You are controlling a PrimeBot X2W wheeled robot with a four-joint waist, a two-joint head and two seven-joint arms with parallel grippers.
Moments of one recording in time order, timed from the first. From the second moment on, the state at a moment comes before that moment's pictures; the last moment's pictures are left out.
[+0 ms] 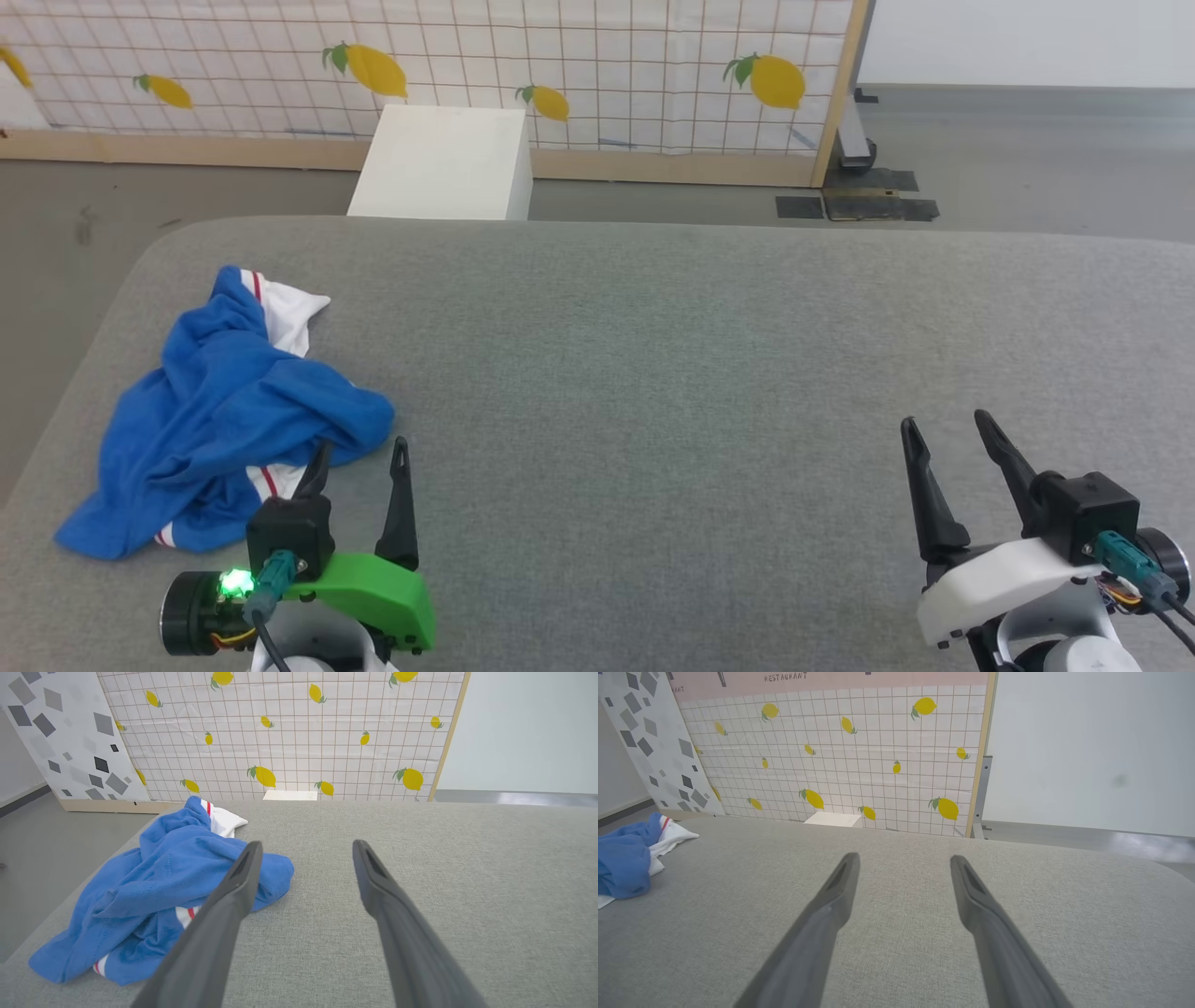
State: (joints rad) left arm 0.01 0.06 -0.04 0.04 -0.05 0.02 -0.07; right arm 0.01 -0.05 -0.03 0.05 0.08 0.13 -0.07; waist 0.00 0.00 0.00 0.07
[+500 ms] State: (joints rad) left arm 0.01 0.06 -0.04 0.05 -0.09 0.03 -0.10; right arm 0.02 -0.05 -0.03 0.07 0.10 0.13 -0.10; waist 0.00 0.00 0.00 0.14
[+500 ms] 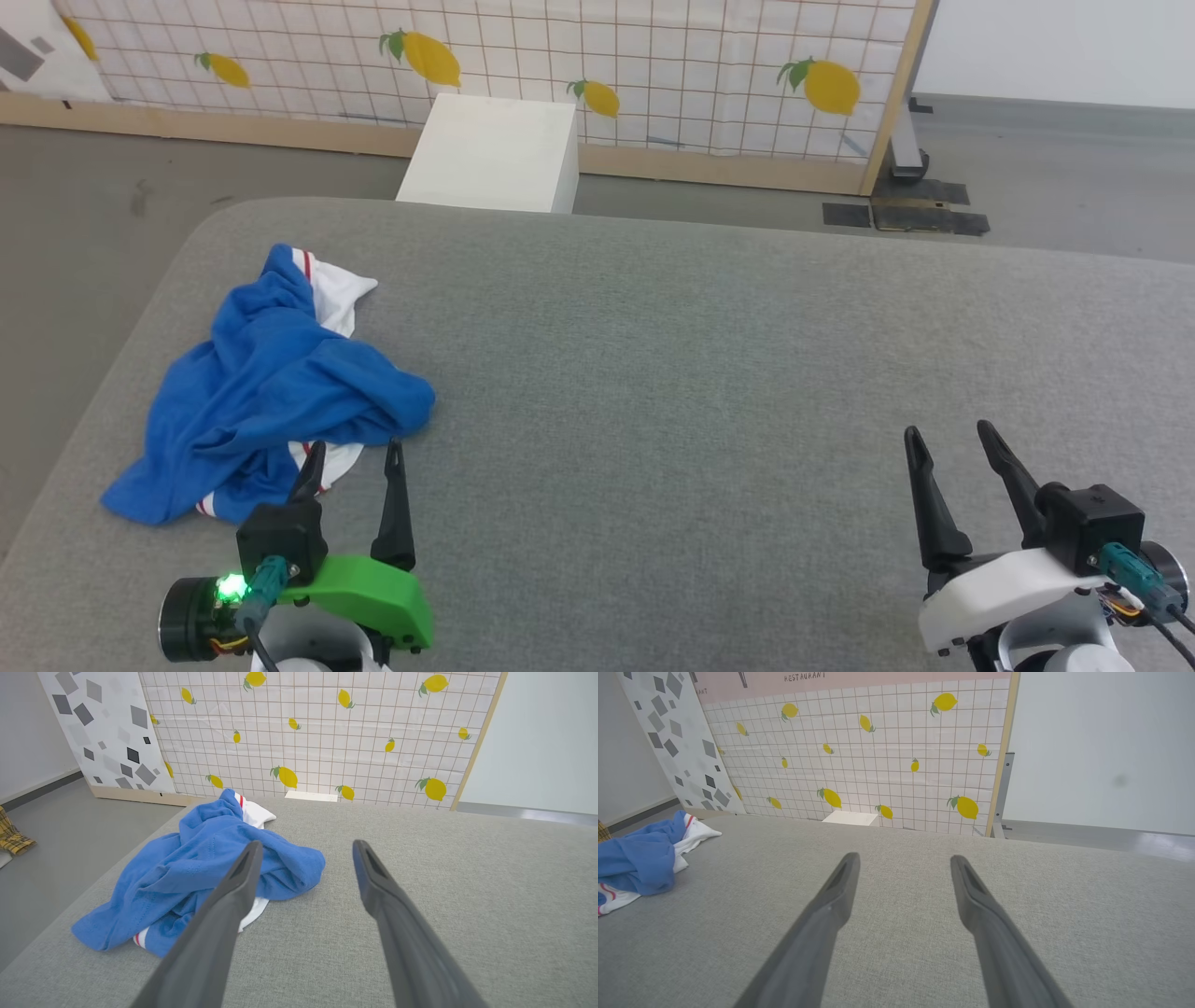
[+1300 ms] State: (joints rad) left arm 0.01 0.06 -0.05 0.07 -0.11 0.05 -0.15; right arm 0.04 -0.05 -0.04 0.11 0.14 0.13 -0.15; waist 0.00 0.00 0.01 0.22
